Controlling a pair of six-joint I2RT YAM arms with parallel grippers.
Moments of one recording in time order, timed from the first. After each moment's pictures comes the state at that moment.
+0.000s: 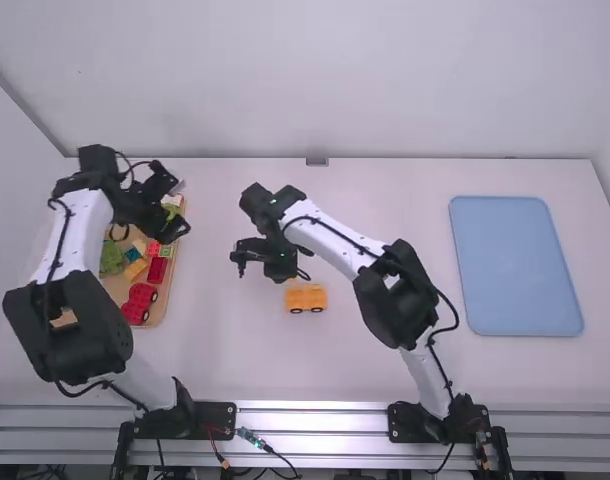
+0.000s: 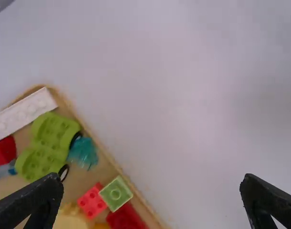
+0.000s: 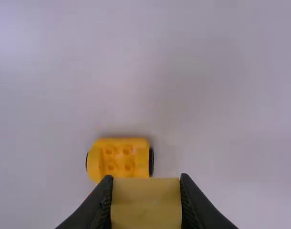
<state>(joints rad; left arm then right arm) 0.39 1.71 1.44 -0.94 0.45 0.95 0.81 2.24 1.92 -1.20 -0.17 -0.84</state>
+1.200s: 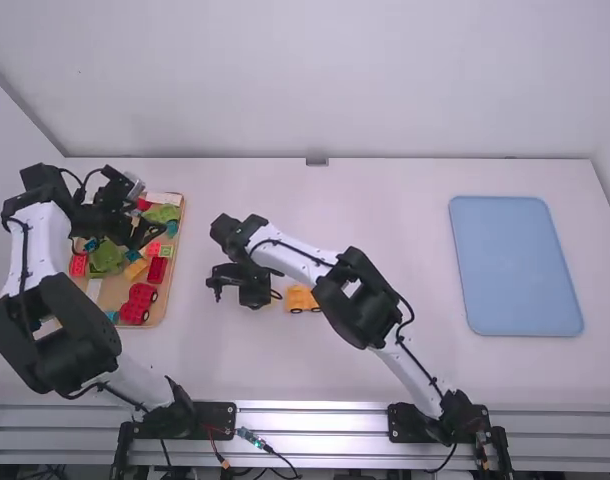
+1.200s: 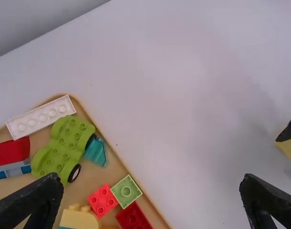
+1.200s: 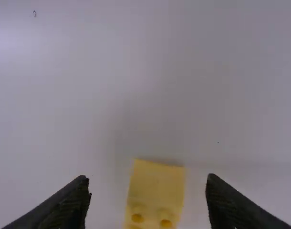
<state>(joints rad) 0.59 1.71 1.44 -0.98 0.74 1.09 0.92 2.42 1.98 -1.10 -0.18 -0.79</state>
